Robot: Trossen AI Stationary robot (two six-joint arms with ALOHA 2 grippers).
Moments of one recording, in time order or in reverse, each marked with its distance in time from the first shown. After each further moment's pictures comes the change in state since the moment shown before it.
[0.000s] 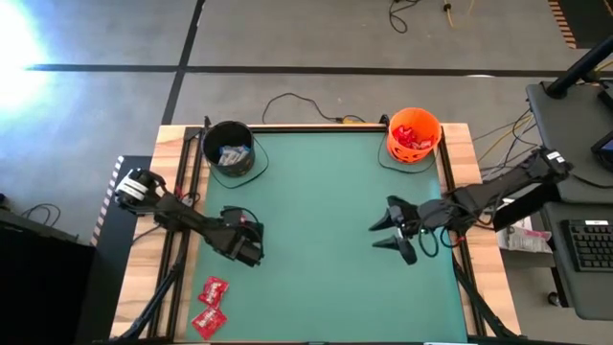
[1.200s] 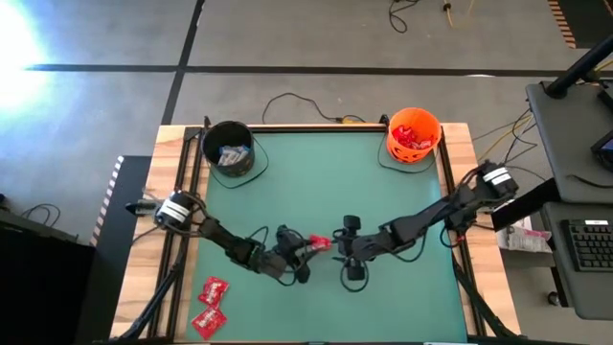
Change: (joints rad) left arm -0.007 0.362 0.047 1.705 -0.230 1.305; right arm -0.009 0.797 0.189 0.312 0.158 -0.273
